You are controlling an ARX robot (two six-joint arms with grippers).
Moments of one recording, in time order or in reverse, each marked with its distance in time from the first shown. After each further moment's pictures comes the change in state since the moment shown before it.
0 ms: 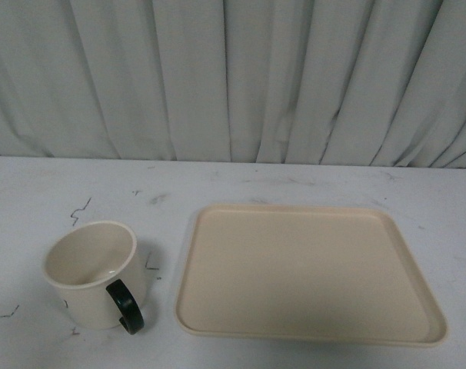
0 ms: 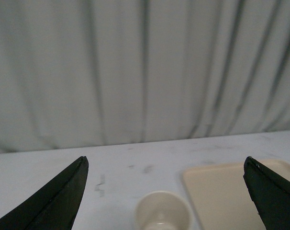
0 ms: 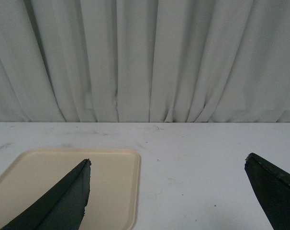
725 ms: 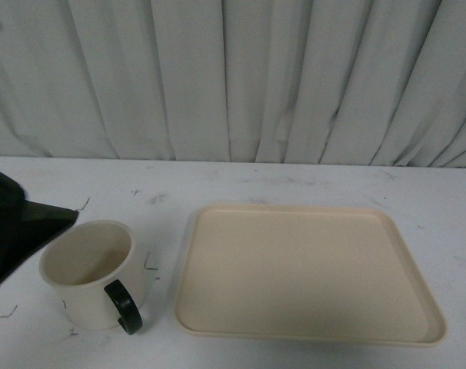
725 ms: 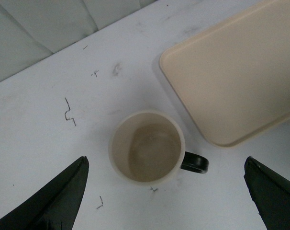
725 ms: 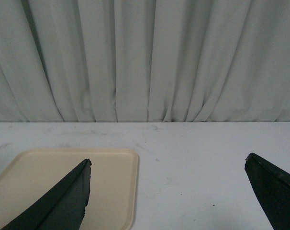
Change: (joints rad) left arm -0.096 0.772 0.523 -0.459 -0.002 0.301; right arm 0.000 0.000 0.000 0.000 0.003 0.000
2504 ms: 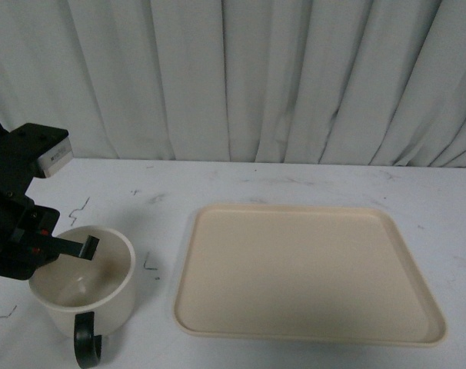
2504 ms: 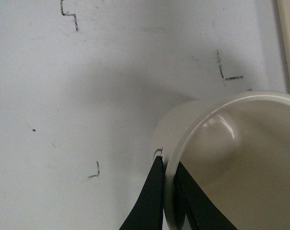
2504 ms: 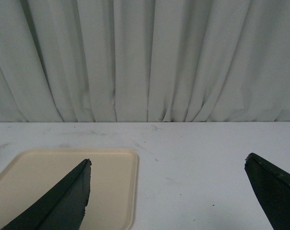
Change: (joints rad) left arm 0.104 0.547 0.216 -0.032 -0.135 -0.232; right arm 0.000 0.000 0.000 0.000 0.000 0.000
